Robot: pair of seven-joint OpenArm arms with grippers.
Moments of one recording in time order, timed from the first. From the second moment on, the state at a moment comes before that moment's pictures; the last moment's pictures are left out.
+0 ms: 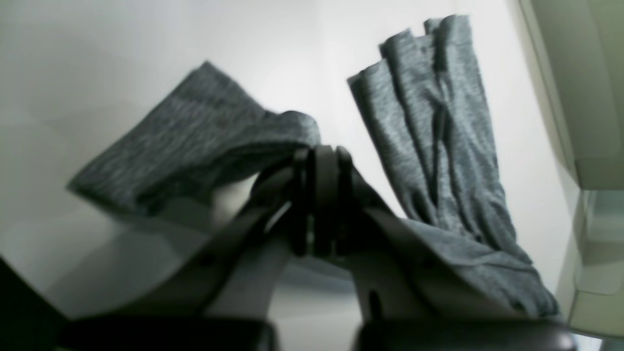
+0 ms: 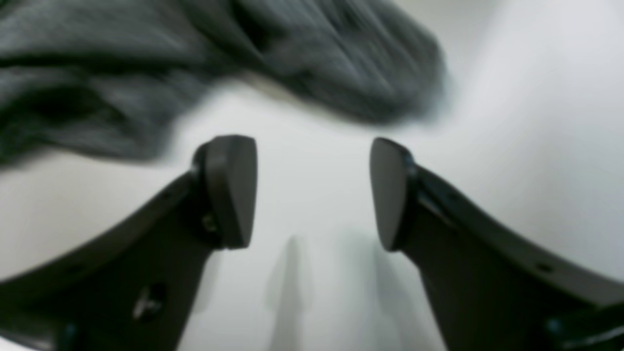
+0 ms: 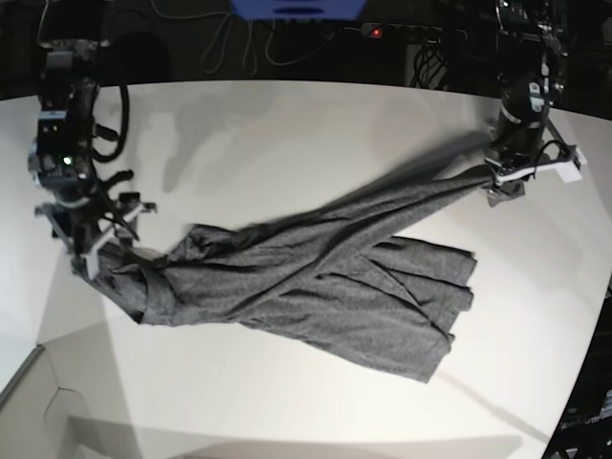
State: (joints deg) left arm 25.5 -16.8 -7.8 109.5 -64.9 30.6 13.1; right arm -5.2 16.0 9.0 103.2 10.6 4.7 -51.0
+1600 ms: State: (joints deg) left arm 24.3 -16.8 -8.4 110.3 -65.0 30.5 13.4; right arm 6.8 20.2 -0.6 93.8 10.3 4.9 -39.3
